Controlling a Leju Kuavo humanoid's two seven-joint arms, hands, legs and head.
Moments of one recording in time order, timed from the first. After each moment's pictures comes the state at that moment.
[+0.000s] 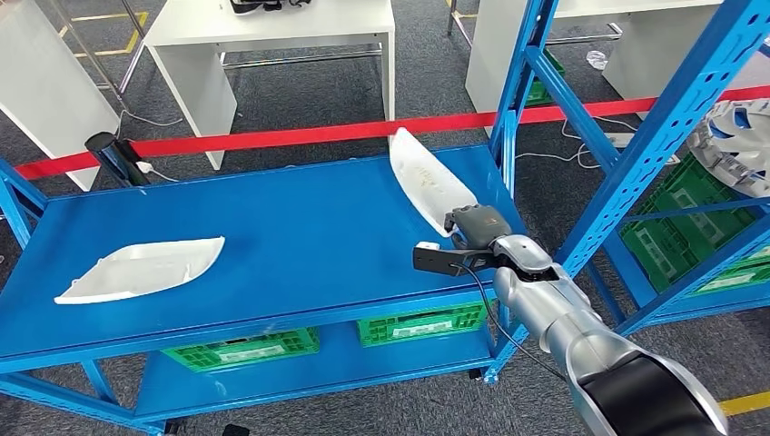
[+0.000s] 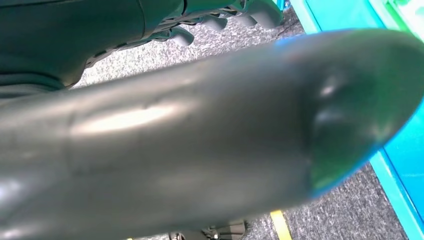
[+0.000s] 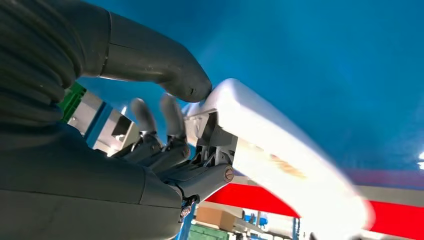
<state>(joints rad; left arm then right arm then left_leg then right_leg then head) -0.12 -0.19 0.76 -0.20 -0.93 0.33 -0.37 -0.76 0.00 0.63 -0.28 1.10 0.05 -0.31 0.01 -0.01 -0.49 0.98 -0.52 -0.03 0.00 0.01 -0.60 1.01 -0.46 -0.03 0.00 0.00</state>
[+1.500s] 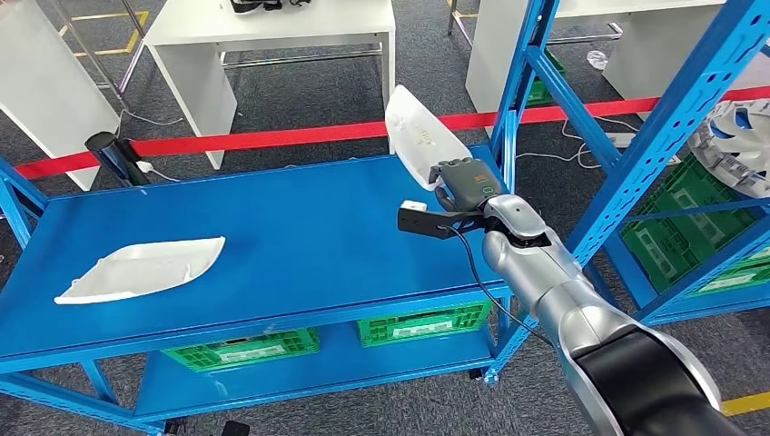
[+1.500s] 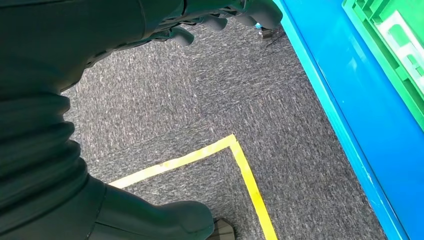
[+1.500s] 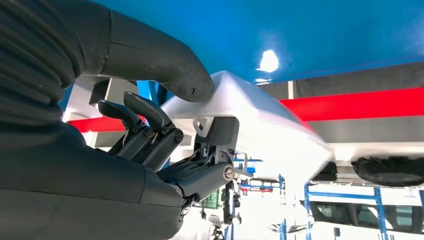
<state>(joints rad) -0.13 -0.20 0.76 -0.20 -0.93 0.36 -0.40 -0.87 0.05 0.60 -0.32 1.09 -0.01 -0.35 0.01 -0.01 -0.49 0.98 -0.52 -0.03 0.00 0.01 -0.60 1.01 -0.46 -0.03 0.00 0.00</state>
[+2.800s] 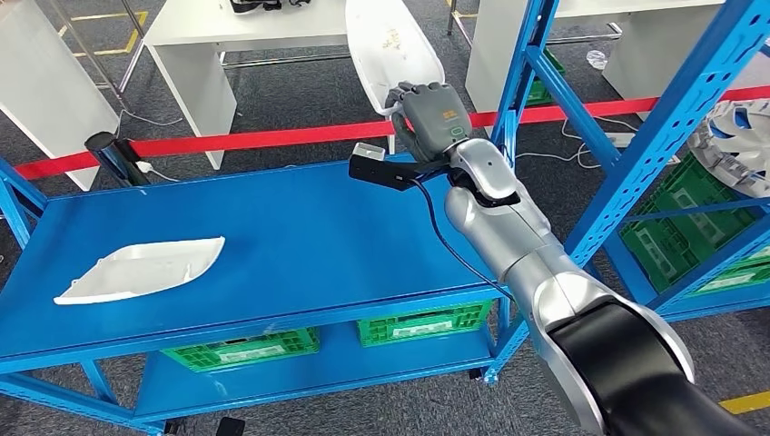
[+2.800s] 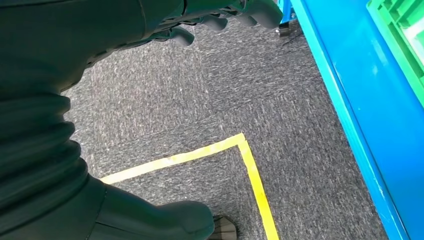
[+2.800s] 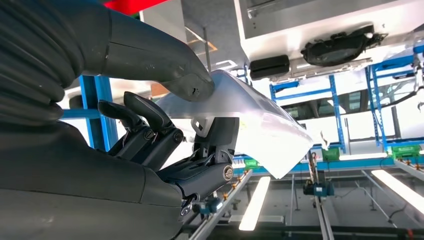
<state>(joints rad) -0.14 -0.20 0.78 -0.20 -0.91 0.37 -0.34 -1.01 0.18 0.57 -0.40 1.13 -0.18 -0.35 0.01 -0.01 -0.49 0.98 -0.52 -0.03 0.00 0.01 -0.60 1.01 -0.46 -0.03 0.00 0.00</state>
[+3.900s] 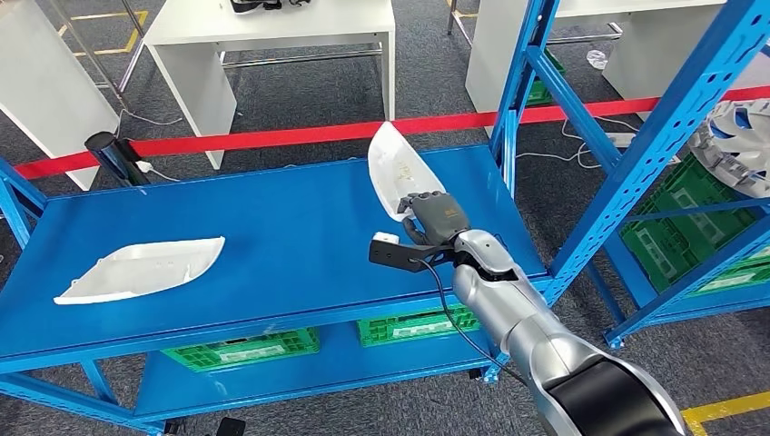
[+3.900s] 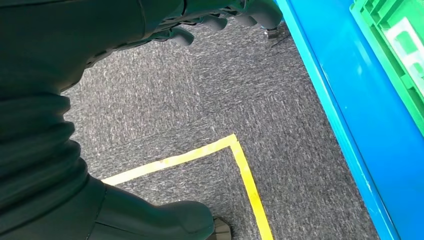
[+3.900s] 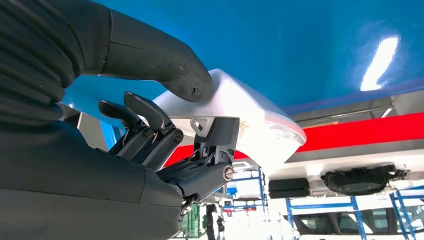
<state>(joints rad) -0.14 -0.20 0.79 -0.20 -0.92 0.36 -0.39 -0.75 0.16 0.55 -0.32 1.08 -0.06 -0.39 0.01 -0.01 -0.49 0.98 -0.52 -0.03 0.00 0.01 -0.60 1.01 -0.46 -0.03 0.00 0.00</state>
